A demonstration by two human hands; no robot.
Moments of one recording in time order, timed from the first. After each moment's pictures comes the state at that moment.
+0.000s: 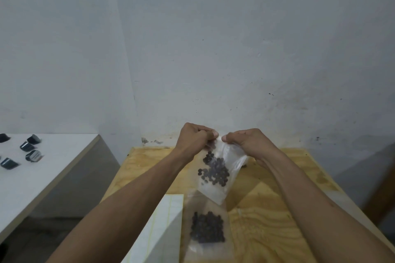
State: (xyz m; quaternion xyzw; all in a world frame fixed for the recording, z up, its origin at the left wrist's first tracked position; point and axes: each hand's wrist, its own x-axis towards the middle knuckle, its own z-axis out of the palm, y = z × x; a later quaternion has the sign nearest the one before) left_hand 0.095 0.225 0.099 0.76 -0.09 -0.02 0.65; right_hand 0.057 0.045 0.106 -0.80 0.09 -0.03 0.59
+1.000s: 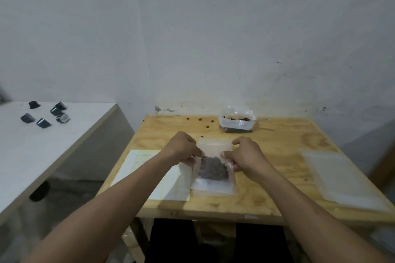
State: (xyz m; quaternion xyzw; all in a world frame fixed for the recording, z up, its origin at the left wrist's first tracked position) left_hand 0.014 0.290 0.025 0.86 0.00 -0.16 0.48; right_hand -0.022 0.093 0.003 -0.86 0.15 0.01 0.48
